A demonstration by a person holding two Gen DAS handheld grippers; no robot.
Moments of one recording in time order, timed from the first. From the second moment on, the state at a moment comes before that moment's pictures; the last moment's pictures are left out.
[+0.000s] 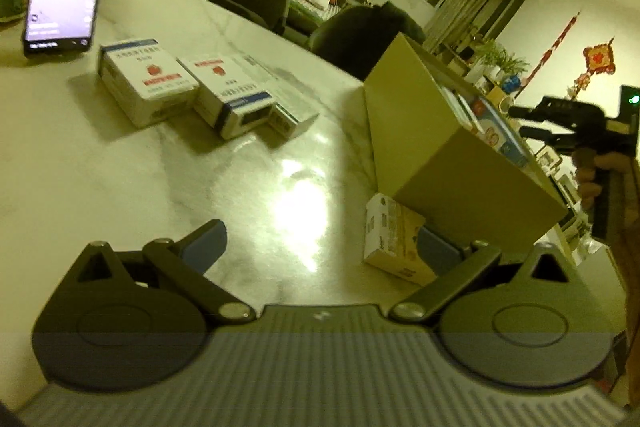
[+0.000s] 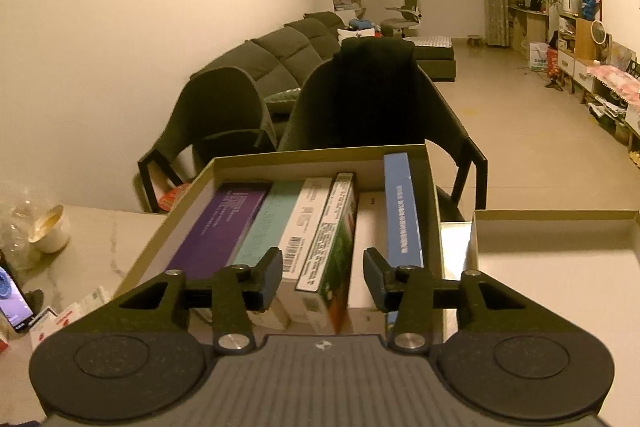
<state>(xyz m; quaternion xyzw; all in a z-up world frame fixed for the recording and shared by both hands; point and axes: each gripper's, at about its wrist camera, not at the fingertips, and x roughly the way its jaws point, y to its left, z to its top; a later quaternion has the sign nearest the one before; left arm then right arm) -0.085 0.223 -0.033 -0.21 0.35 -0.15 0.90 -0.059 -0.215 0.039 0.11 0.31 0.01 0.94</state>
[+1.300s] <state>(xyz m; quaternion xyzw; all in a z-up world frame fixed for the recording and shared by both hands) 0.028 0.148 -0.025 0.39 0.28 -0.26 0.84 -0.155 -0.191 0.034 0.20 0.26 0.09 0.94</state>
